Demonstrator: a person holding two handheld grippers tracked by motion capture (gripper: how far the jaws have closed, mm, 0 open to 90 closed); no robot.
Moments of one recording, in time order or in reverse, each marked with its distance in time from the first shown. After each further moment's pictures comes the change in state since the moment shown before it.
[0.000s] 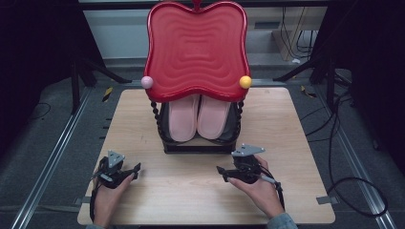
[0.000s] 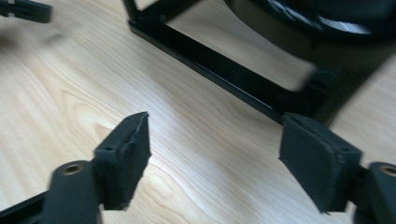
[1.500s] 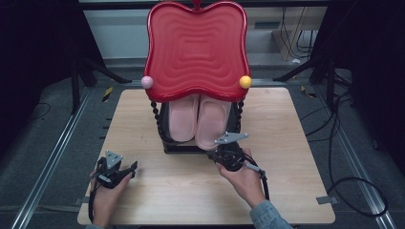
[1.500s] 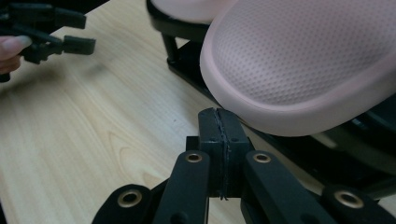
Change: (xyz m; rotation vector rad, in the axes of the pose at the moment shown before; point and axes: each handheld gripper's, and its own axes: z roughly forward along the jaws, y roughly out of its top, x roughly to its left) left arm 0.001 0.001 -0.008 -0.039 0.062 0.013; right arm 0.028 0.060 0.011 0.009 0.088 -0.008
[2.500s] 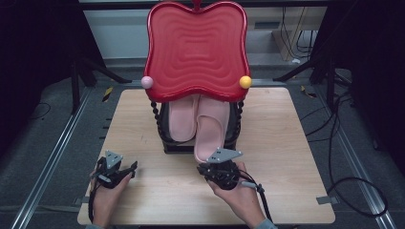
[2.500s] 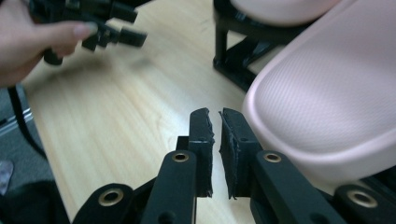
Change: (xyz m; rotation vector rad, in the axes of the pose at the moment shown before) left arm 0.000 0.000 0.000 0.001 0.000 0.001; right arm 0.051 -0.020 -0.015 -0.029 0.056 -0.096
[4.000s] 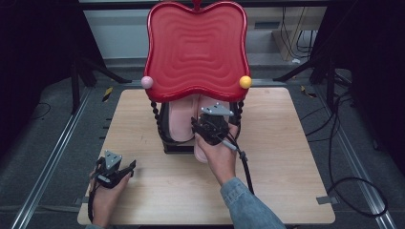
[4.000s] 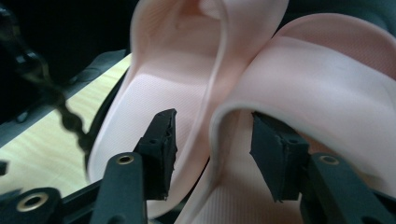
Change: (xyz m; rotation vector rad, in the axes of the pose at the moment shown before) left arm 0.001 0.001 -0.003 -0.017 0.008 0.001; right arm -0.049 0.094 0.035 -0.215 -0.357 0.204
